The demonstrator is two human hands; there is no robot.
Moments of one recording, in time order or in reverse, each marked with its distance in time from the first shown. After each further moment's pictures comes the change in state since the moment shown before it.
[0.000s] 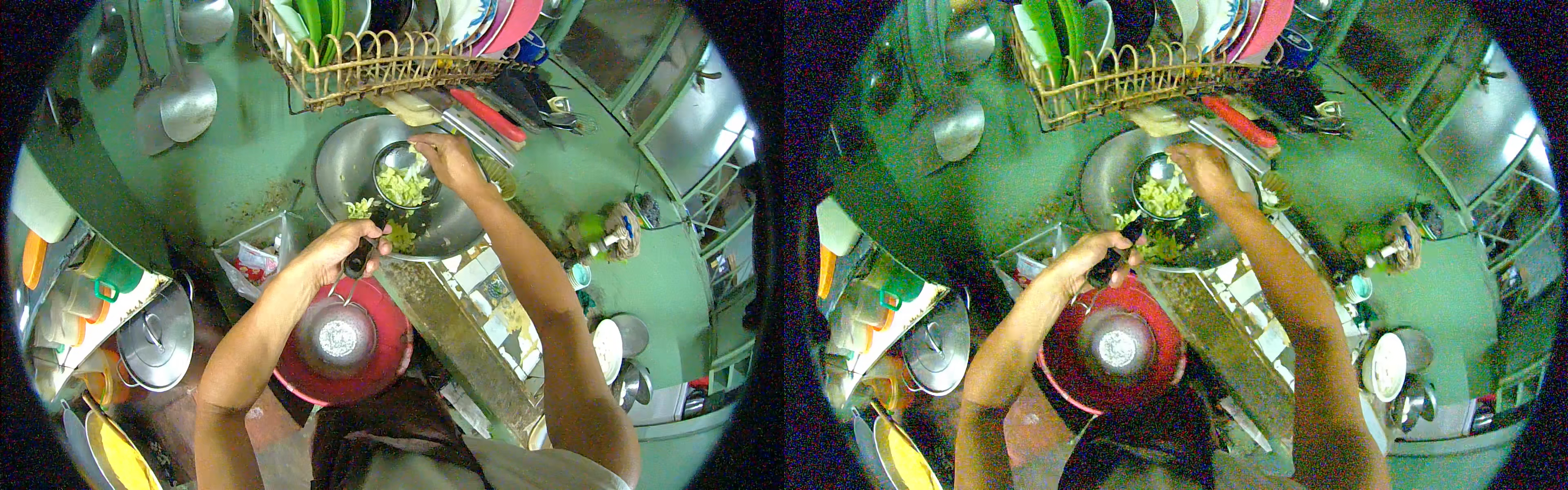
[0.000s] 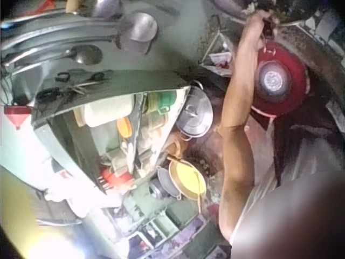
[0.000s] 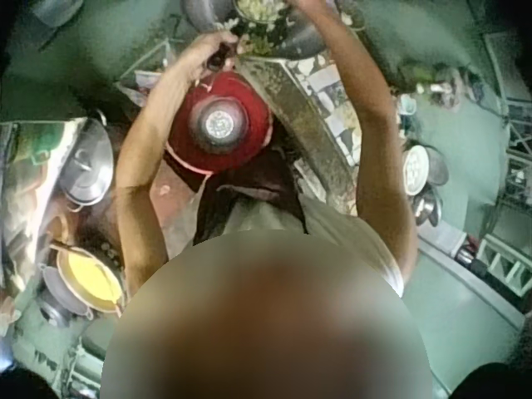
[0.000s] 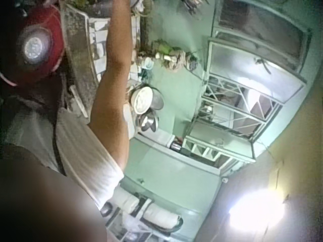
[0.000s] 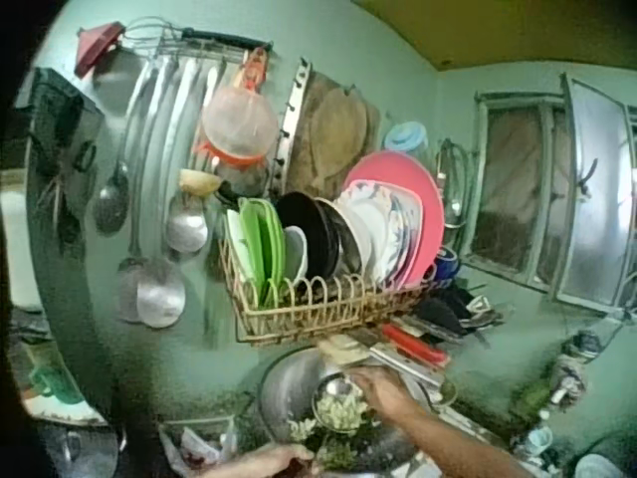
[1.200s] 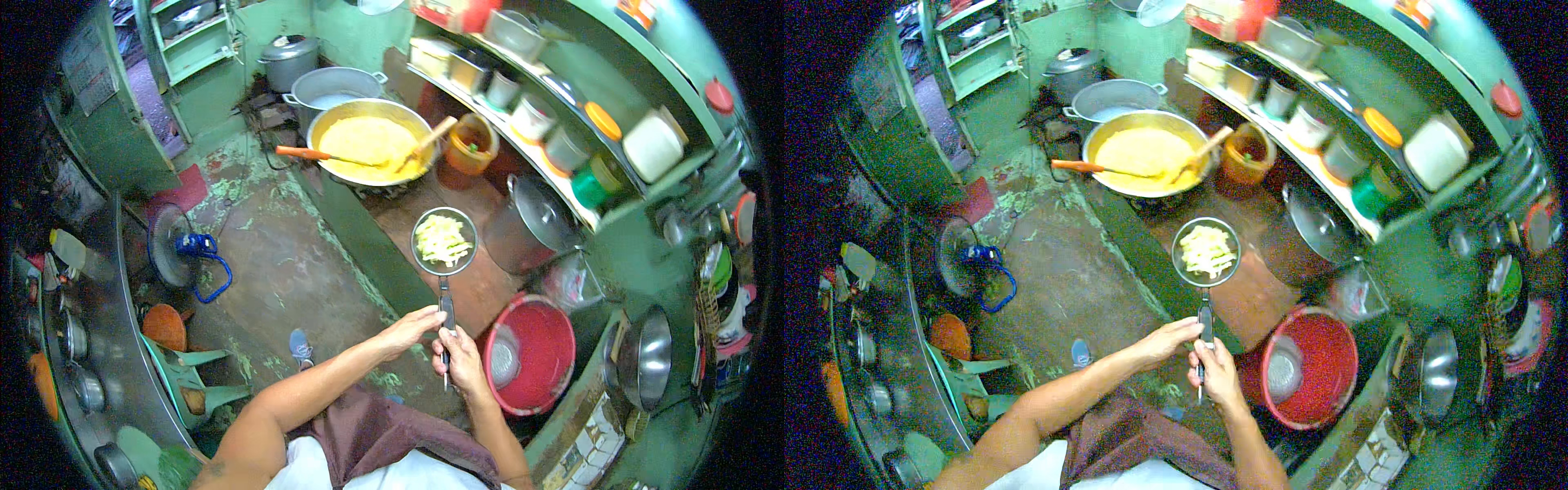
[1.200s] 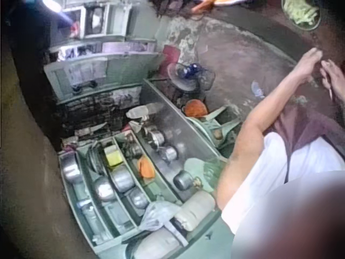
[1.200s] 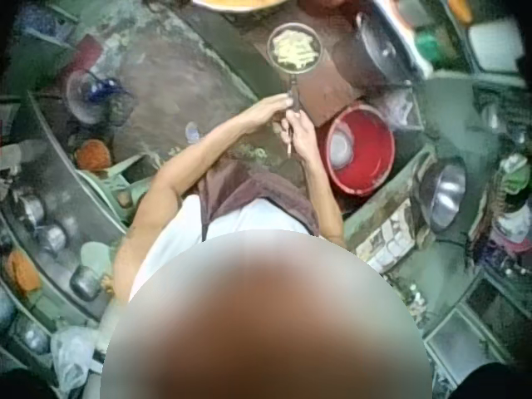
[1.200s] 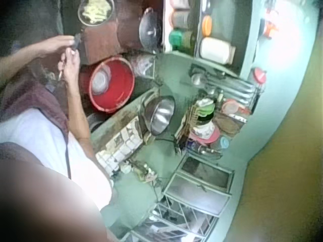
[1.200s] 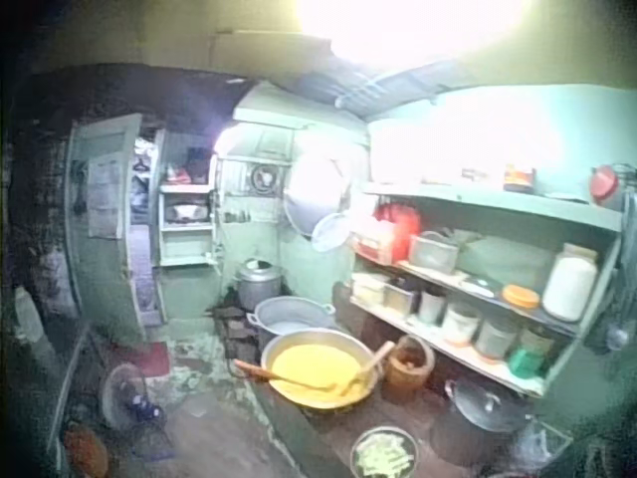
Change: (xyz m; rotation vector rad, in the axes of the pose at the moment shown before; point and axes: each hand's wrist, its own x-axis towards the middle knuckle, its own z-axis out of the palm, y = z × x) left_hand -0.572 -0.475 0.112 -0.470 0.954 0.693; right_hand -0.545 -0.545 0.102 1.219 -1.486 0.333
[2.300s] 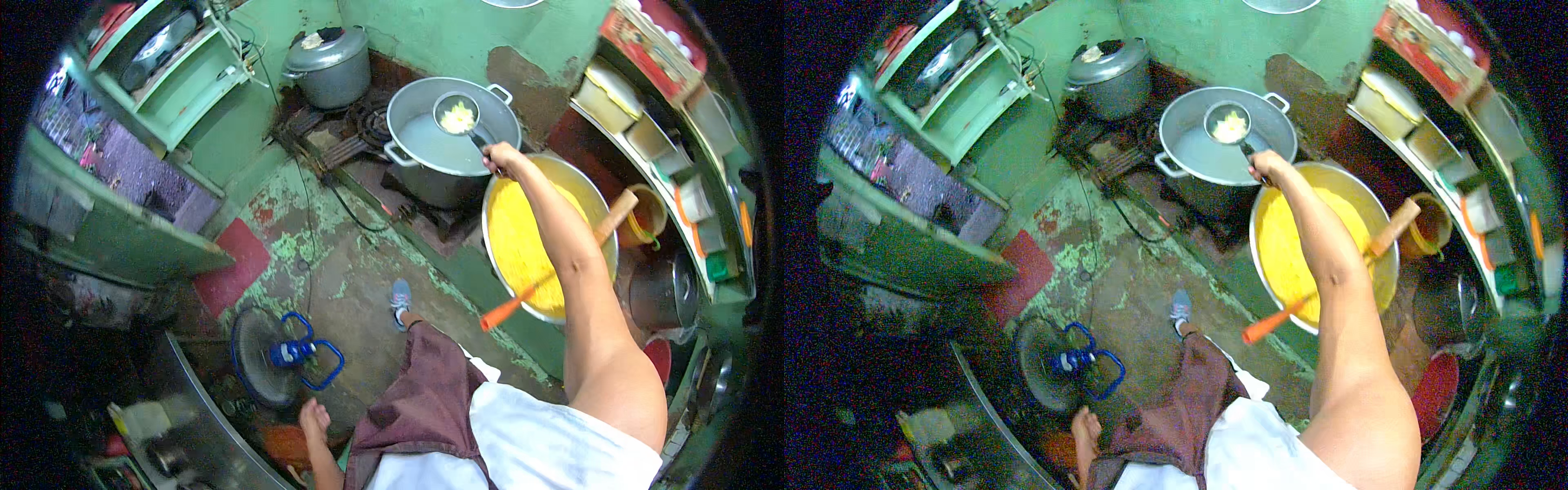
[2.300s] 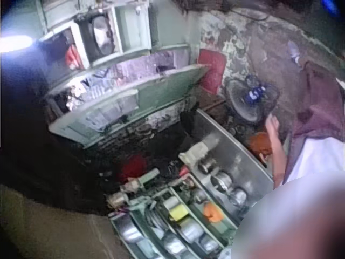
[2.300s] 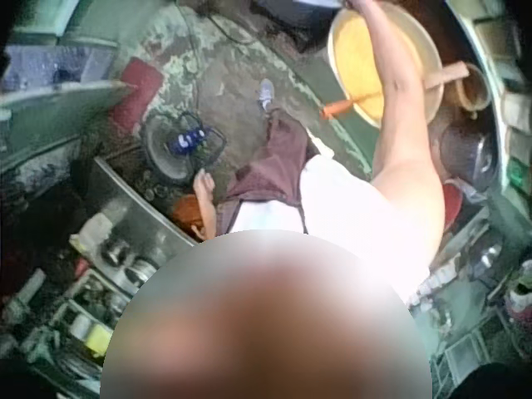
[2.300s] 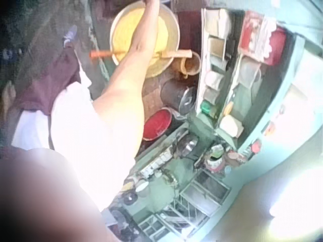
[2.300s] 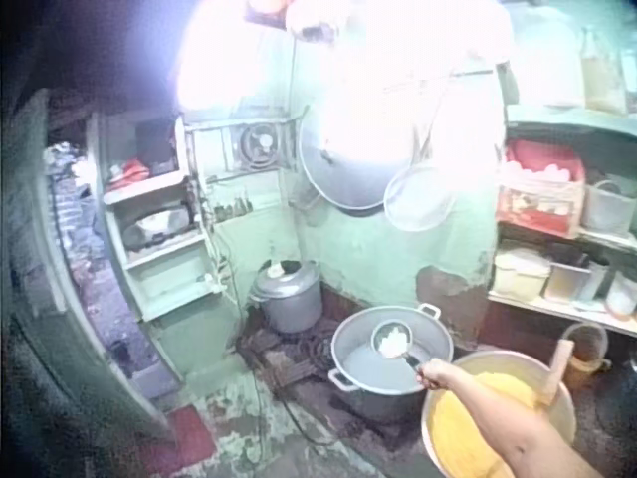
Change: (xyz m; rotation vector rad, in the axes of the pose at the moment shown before) left_hand -0.338 0.108 -0.699 -0.440 1.367 0.024; right_hand 0.826 -0.219 0.355 -0.720 0.157 0.167
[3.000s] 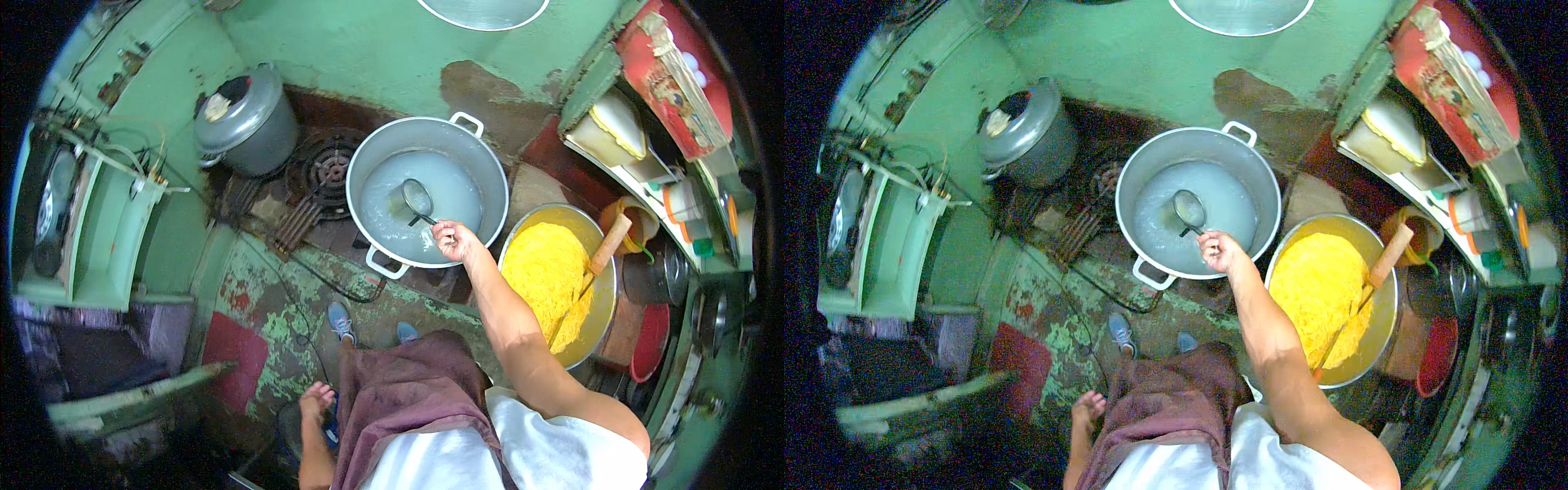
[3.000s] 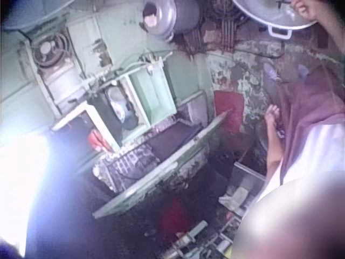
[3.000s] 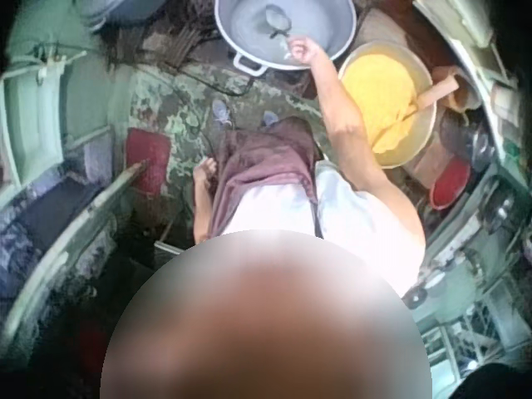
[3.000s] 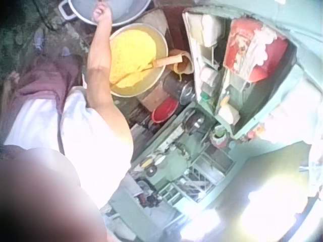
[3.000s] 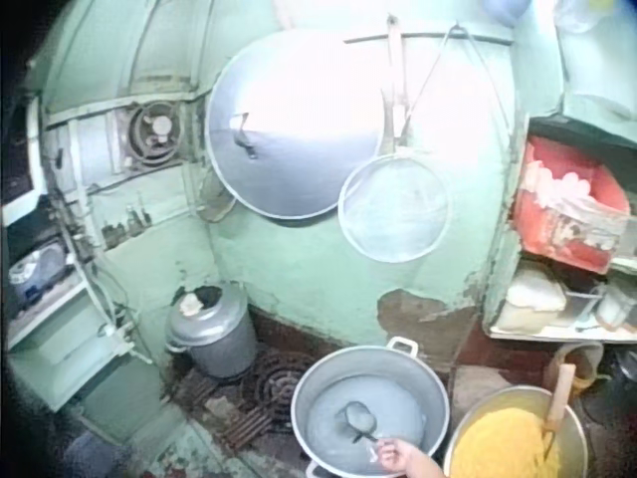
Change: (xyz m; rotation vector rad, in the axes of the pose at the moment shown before) left_hand 0.235 0.282 0.265 0.224 -0.230 -0.256; right_hand 0.149 0.025 0.070 1.817 -0.352 0.512
